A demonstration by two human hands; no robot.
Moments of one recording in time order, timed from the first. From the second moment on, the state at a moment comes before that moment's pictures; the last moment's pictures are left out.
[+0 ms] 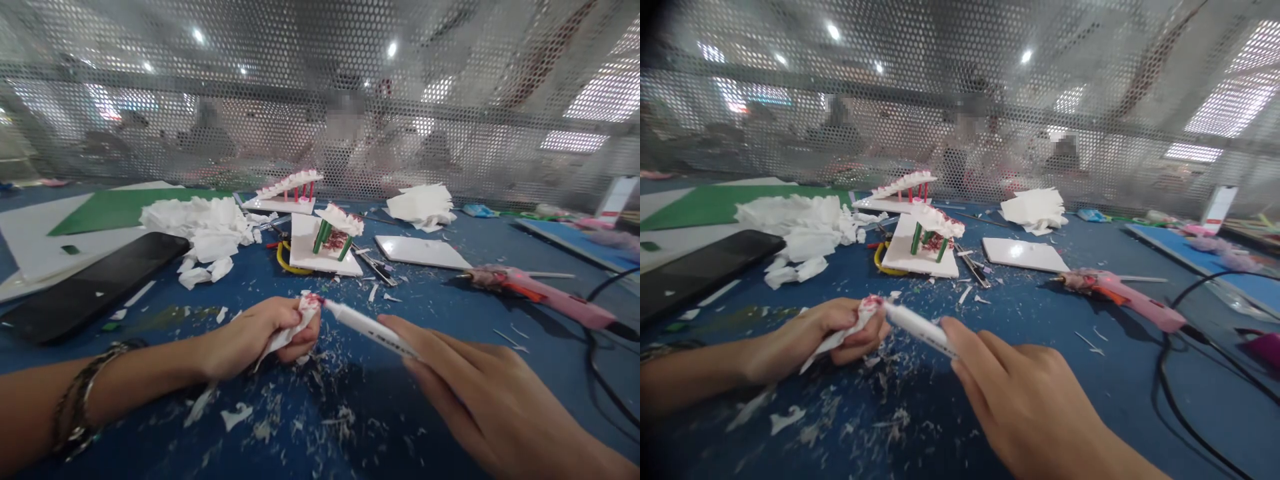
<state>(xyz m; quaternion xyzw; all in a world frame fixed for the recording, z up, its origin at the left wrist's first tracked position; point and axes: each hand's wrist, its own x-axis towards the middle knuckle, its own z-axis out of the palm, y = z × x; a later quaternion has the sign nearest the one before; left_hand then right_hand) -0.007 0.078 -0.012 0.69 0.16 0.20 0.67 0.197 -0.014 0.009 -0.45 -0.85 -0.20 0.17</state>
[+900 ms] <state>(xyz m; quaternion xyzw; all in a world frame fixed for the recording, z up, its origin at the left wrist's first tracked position) -0.015 0.075 -0.010 0.76 0.18 0.15 0.61 0.197 -0.014 0.011 -0.44 -0.86 -0.21 0.16</state>
